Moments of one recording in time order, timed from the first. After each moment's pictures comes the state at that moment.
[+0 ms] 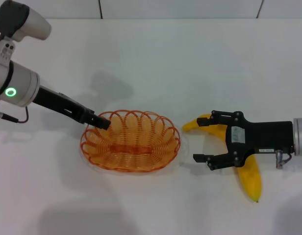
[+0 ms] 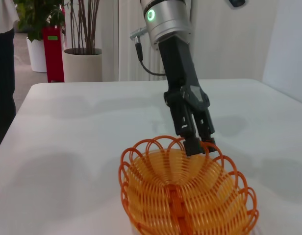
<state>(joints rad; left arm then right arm) -0.82 -2.03 0.89 0.71 2.50 1.42 -2.11 0.59 2.04 -0.42 -0.38 -2.34 -1.56 0.81</state>
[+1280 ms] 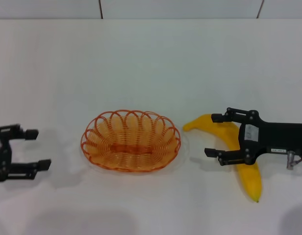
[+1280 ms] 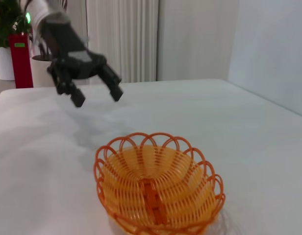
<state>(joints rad) -0.29 -2.02 0.79 1.09 2.11 1.70 -1.41 0.53 2.04 -0.36 -0.41 -2.33 -1.57 0.81</state>
